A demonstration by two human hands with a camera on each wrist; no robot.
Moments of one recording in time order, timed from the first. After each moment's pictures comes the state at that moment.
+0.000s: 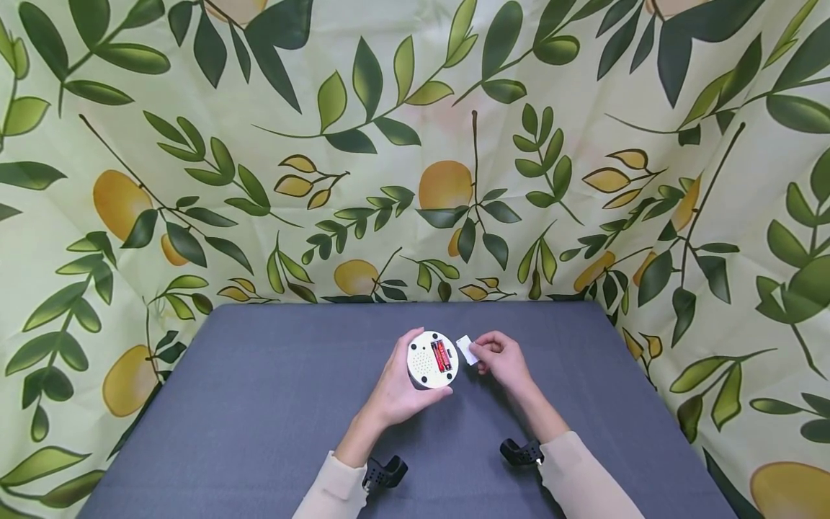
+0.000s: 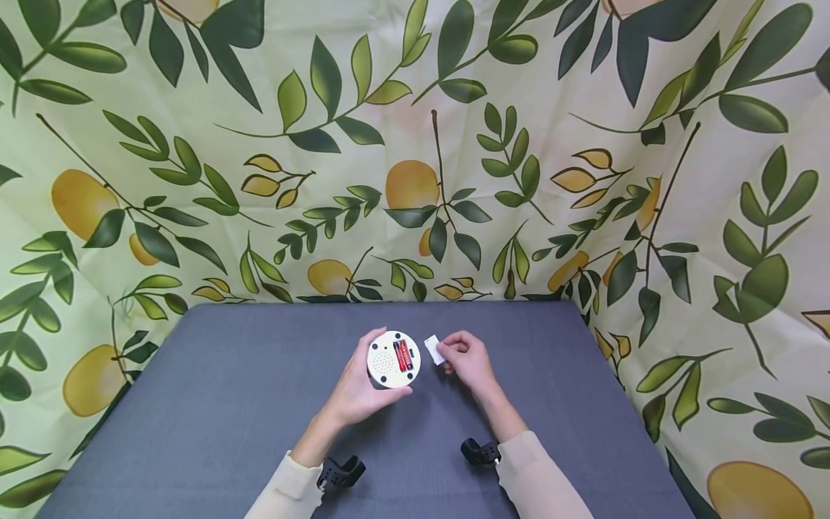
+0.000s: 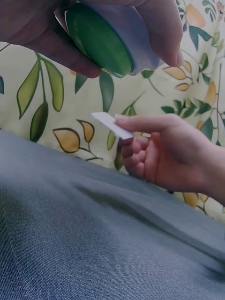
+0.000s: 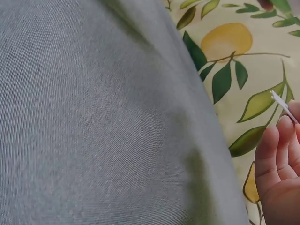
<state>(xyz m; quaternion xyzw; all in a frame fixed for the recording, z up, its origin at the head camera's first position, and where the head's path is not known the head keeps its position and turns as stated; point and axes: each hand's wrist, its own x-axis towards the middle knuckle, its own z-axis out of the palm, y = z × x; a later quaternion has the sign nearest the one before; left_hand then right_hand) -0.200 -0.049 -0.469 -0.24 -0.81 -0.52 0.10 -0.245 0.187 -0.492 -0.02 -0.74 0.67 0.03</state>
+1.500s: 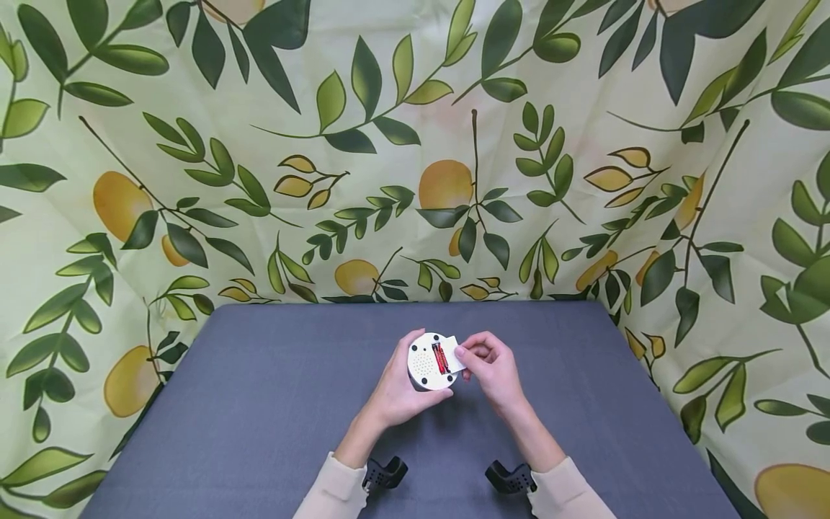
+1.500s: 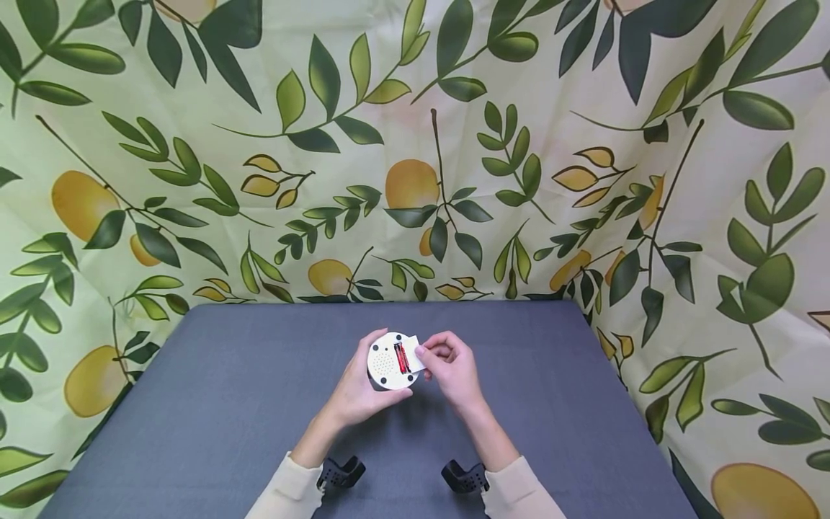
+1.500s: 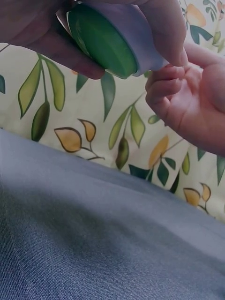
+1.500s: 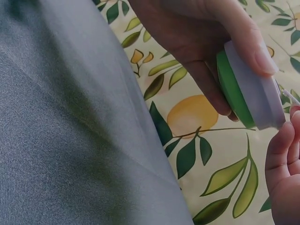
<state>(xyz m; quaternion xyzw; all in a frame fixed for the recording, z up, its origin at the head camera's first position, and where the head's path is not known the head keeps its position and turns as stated) -0.200 -0.049 -0.470 -0.24 -0.81 -0.52 0.10 -0.203 0.152 -0.456 0.13 -0.66 0.74 0.09</state>
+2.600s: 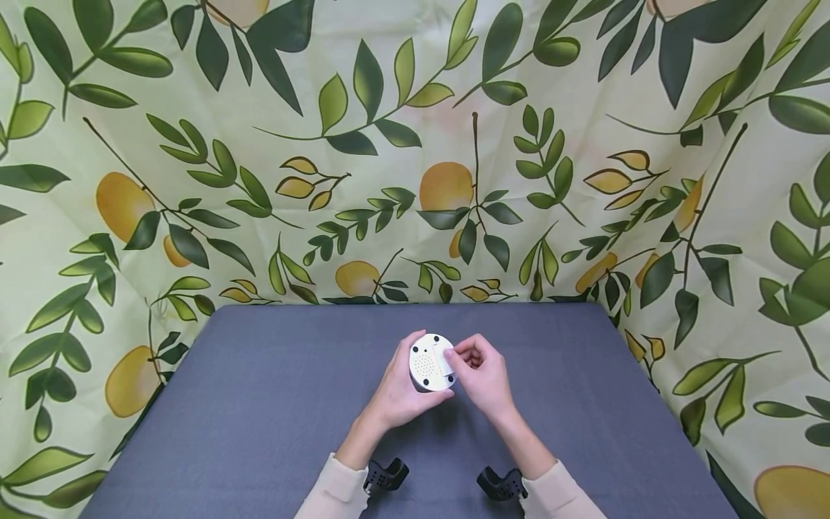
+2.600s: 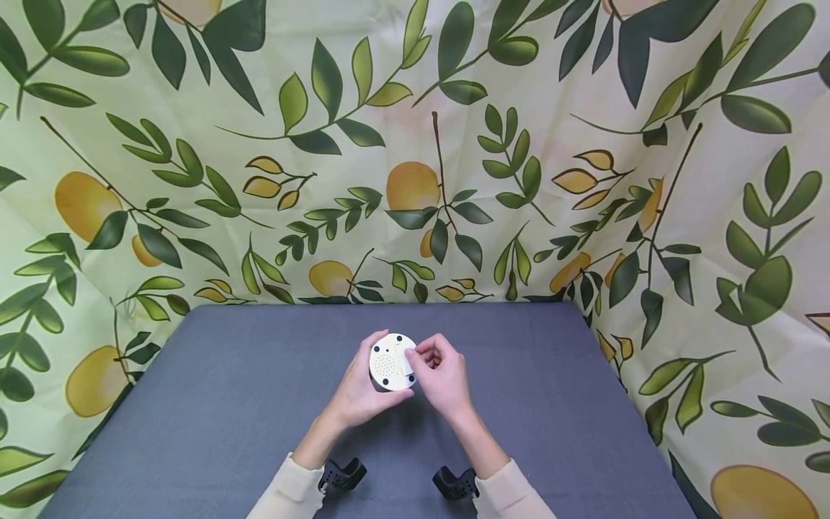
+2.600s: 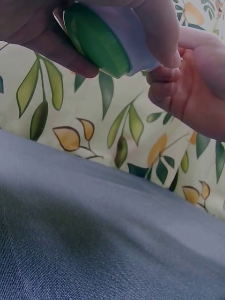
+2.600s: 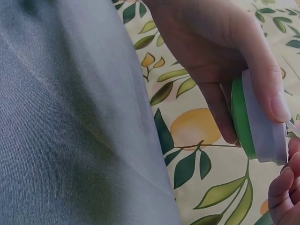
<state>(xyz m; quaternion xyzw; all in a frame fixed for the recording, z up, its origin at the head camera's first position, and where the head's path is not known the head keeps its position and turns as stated) -0.199 -0.048 -0.470 -0.24 -0.82 -0.52 0.10 -0.175 0.124 -0.417 0.08 -0.77 0.61 0.16</state>
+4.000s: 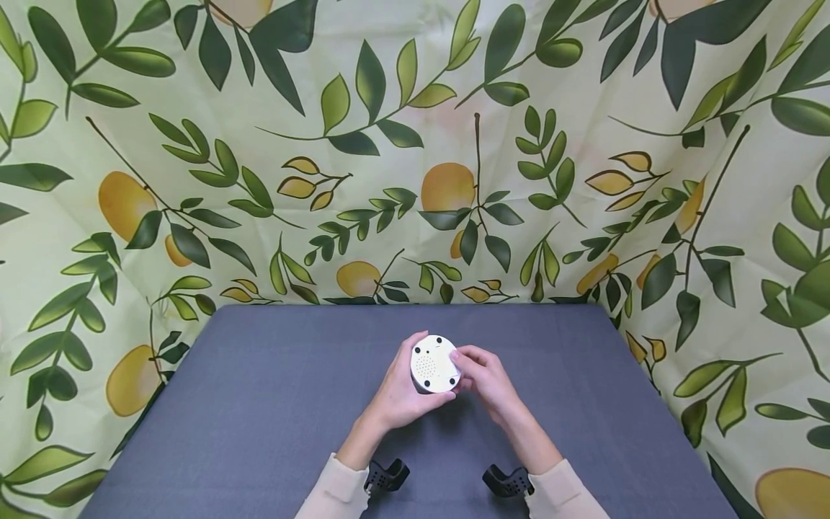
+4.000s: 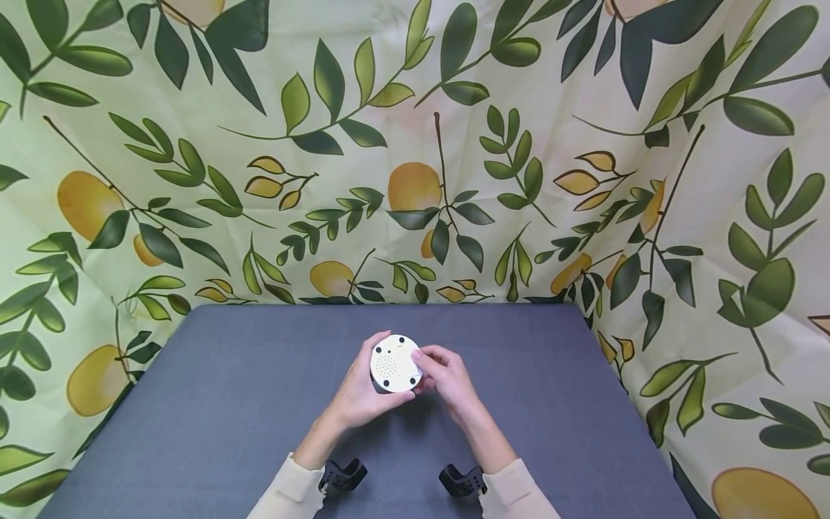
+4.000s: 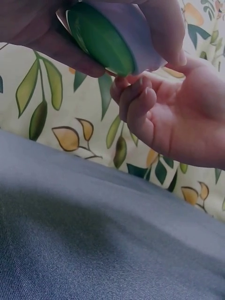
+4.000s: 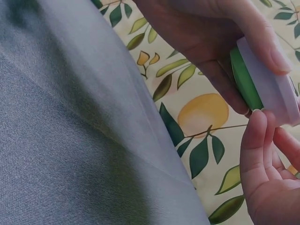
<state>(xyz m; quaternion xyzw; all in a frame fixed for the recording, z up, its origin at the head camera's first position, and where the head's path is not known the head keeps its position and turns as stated) -0.199 -0.048 -0.470 -0.25 -0.80 -0.53 0.10 -0.206 0.148 -0.464 0.05 -0.68 0.73 -0.06</state>
